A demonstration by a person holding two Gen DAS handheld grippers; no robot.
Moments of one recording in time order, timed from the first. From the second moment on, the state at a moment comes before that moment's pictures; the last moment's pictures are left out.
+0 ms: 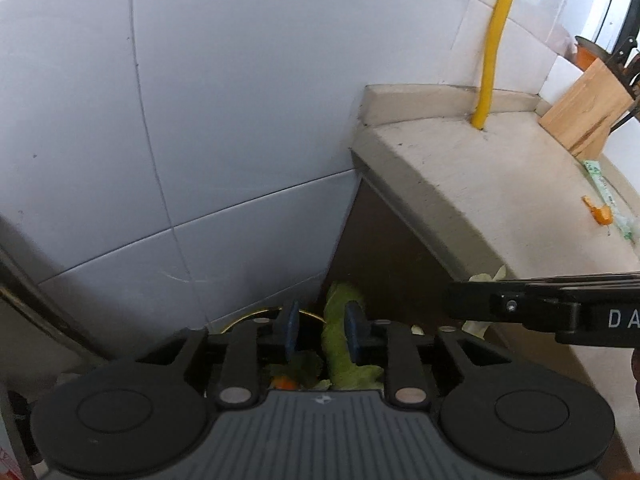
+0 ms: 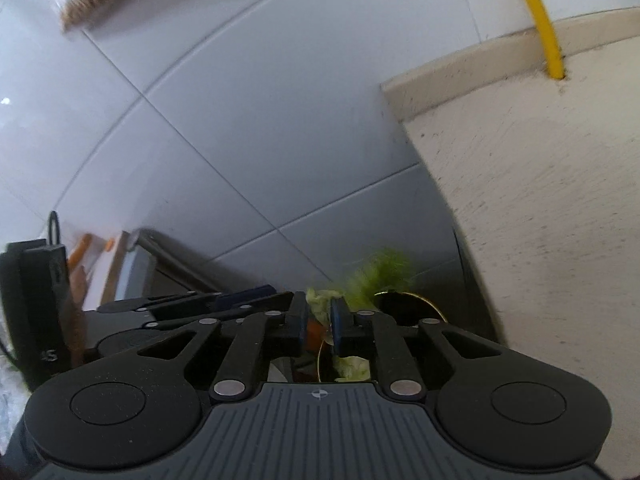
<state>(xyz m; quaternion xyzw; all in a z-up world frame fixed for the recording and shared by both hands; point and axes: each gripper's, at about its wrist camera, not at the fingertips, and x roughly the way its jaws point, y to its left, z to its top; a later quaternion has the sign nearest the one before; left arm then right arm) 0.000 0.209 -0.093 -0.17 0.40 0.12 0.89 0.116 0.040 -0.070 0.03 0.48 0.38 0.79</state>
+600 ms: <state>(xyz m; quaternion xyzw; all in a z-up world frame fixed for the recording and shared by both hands) -0.005 0.223 -0.096 -0.20 0.39 0.12 0.89 0.108 0.042 -0.060 0.03 0.49 0.36 0.80</state>
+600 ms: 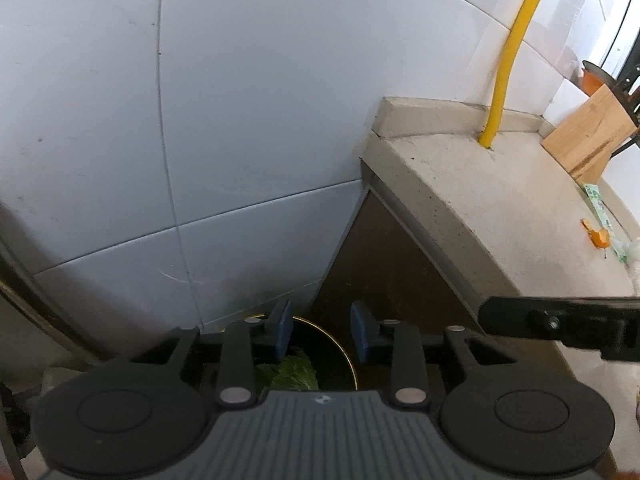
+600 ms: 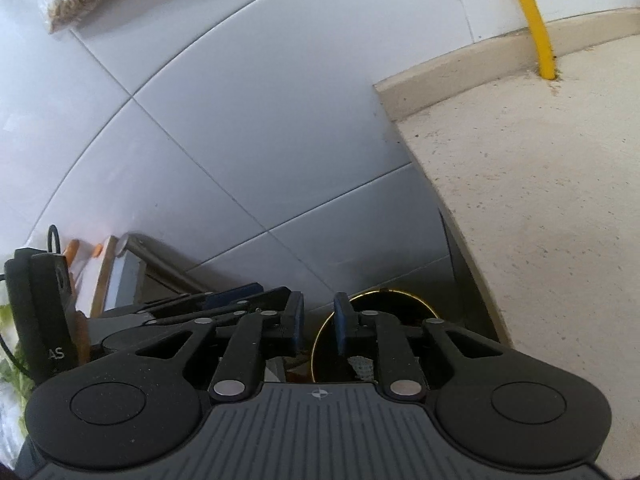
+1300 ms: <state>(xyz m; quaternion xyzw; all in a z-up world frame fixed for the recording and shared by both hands) -0.004 0.203 -0.085 -0.20 0.38 0.07 0.90 0.071 -0.086 -0.007 0.01 0.37 0.19 0.91</state>
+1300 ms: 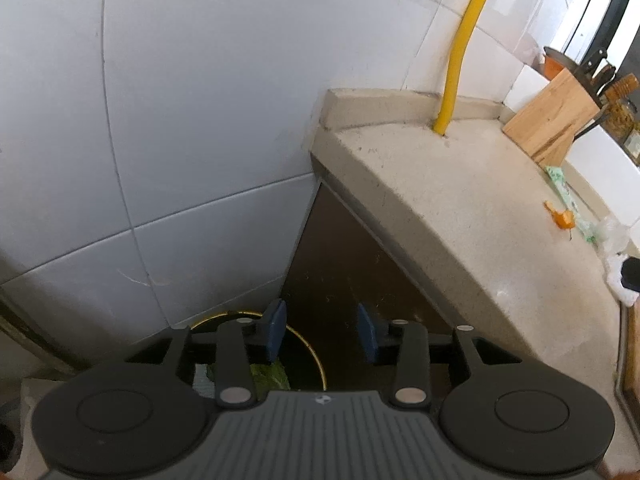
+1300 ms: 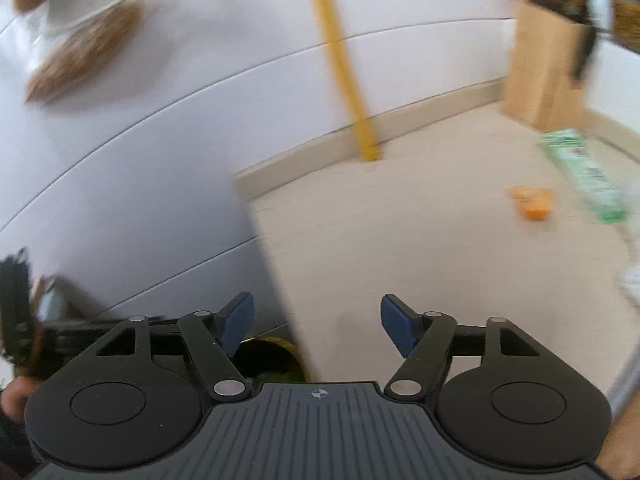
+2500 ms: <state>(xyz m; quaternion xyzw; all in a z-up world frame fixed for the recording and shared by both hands) 0.205 -0.037 -0.016 -0.05 0.36 -0.18 0.91 0.123 -0.291 -0.023 0.06 0.30 -0.03 0.95</state>
